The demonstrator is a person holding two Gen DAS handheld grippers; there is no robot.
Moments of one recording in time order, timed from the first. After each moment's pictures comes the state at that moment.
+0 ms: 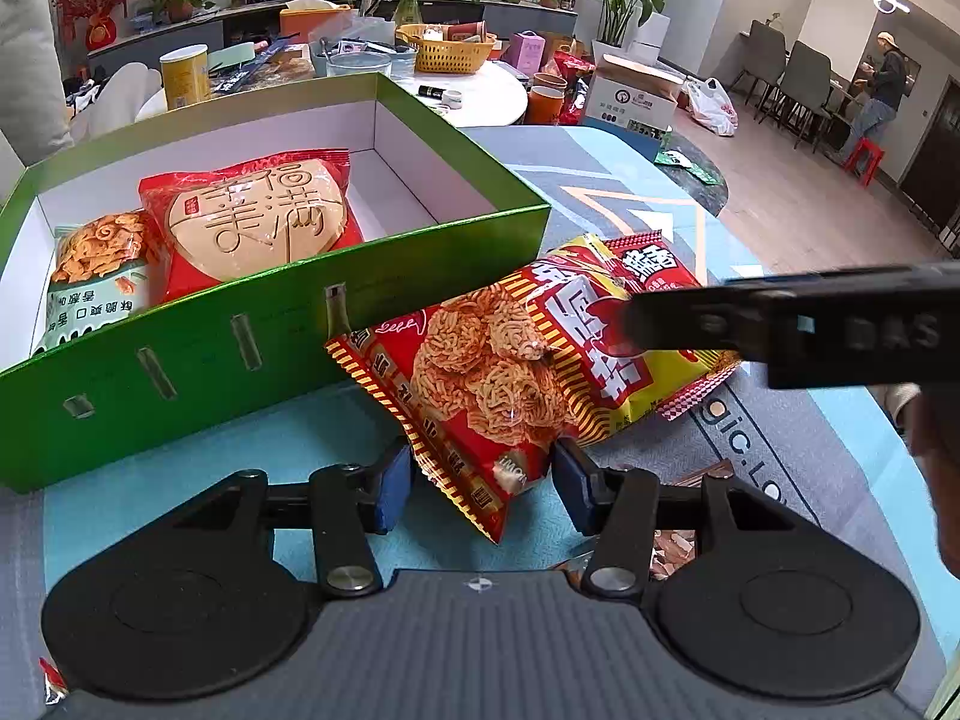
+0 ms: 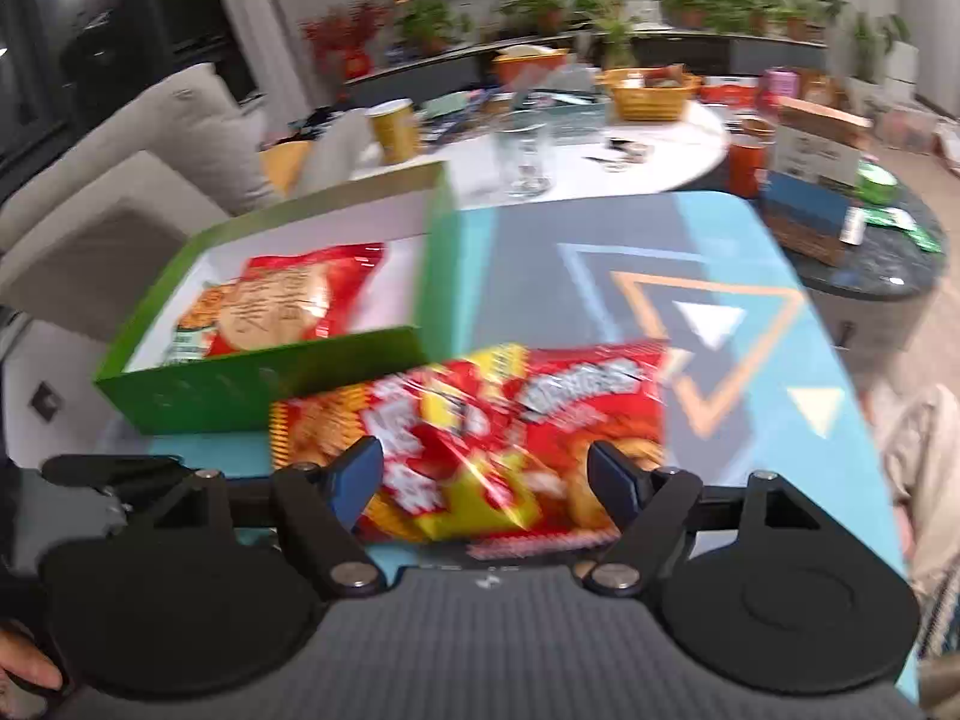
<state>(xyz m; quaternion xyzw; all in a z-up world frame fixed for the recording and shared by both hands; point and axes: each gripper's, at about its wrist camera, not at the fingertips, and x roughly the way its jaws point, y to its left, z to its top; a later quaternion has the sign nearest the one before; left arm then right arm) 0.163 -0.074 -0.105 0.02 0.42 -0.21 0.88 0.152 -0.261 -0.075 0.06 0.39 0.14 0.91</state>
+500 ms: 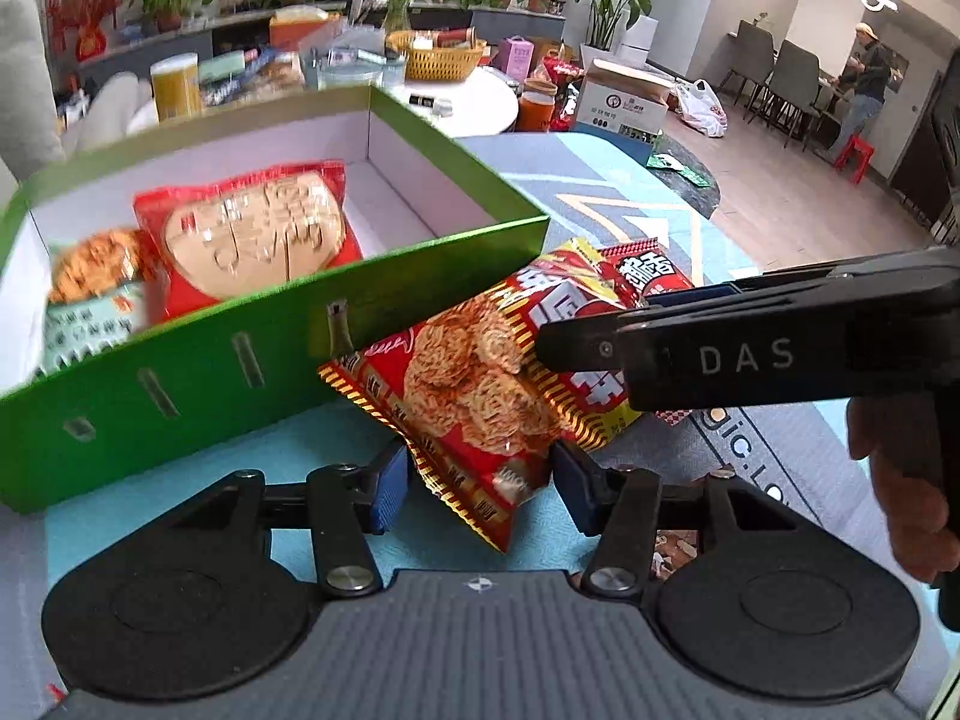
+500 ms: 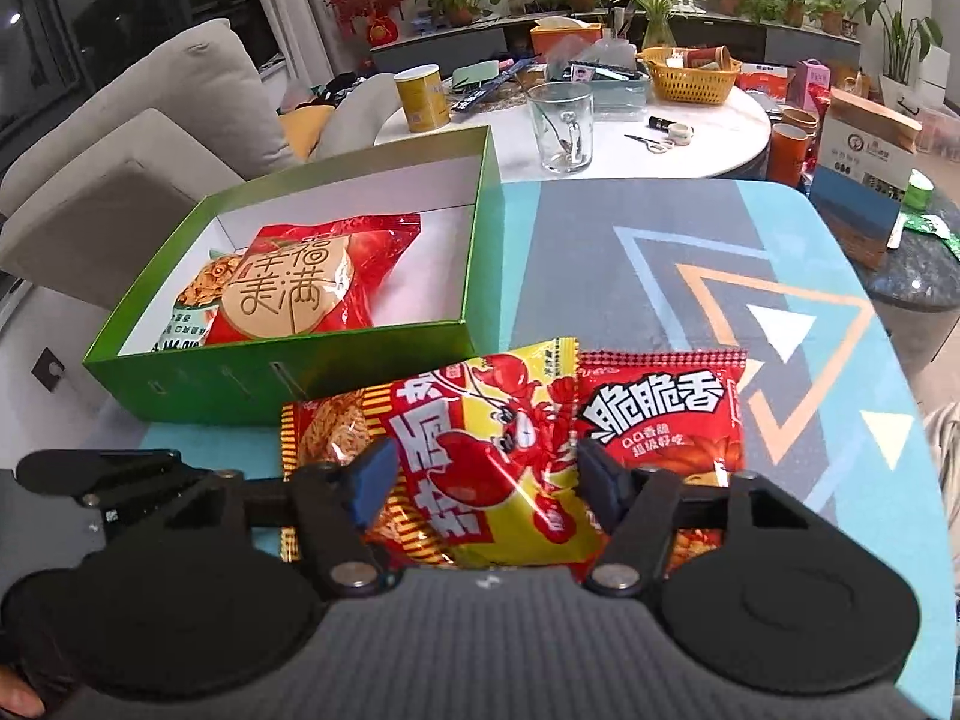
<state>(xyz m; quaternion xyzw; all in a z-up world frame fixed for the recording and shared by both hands) 0.162 -0.074 -0.101 0.03 0.41 -0.22 0.89 0.167 -0.243 -0.086 0.05 0.41 0.15 0.90</state>
